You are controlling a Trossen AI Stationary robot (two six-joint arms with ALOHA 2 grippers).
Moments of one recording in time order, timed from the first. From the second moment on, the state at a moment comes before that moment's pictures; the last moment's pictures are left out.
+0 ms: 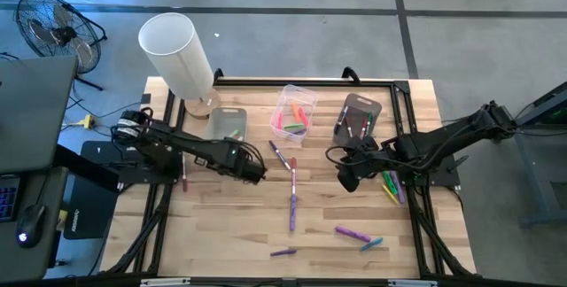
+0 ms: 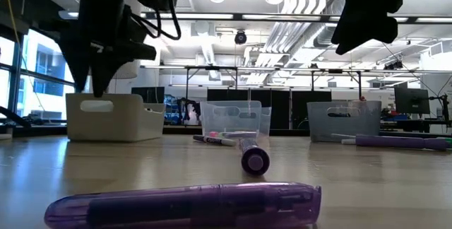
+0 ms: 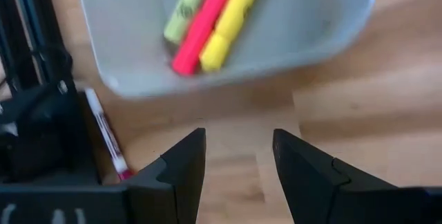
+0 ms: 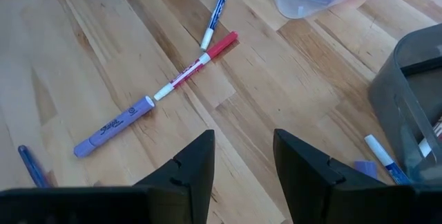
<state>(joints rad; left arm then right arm) -0.22 1.68 1.22 -1.34 -0.24 -1.54 0.29 1.15 0.87 -0.68 0.36 0.91</state>
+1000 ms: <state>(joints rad) -0.63 1.45 0.81 -1.10 0.02 -2.13 0.29 1.15 0.87 -0.66 0.36 0.90</state>
